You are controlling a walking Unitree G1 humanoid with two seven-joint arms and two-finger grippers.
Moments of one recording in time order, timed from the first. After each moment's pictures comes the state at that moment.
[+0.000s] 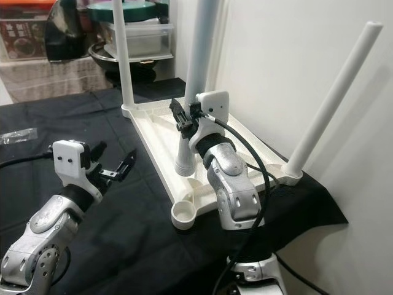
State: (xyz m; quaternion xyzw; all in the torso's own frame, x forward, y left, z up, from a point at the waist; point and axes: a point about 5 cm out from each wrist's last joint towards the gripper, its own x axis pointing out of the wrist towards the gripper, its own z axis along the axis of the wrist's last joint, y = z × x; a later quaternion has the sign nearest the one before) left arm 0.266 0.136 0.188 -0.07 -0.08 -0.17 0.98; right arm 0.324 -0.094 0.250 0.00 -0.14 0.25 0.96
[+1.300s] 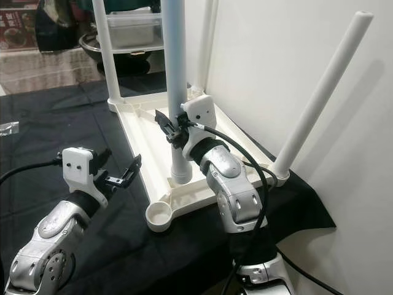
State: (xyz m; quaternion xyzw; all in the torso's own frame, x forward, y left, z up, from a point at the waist) left arm 0.262 0.128 0.180 -0.06 -0.06 -0.18 0.98; right arm 0.320 -0.084 0.244 -0.01 -0.13 0.28 0.95
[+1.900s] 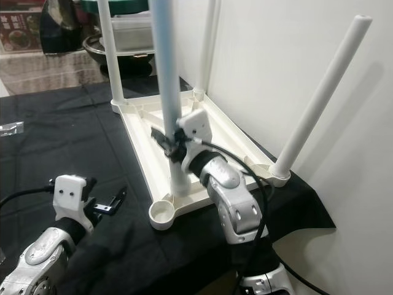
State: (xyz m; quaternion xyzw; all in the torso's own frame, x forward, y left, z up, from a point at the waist) left arm 0.237 0.156 0.135 -0.01 0.03 -0.13 0.99; right arm 0.306 -0.081 0.220 -0.03 -0.10 0.34 0.93
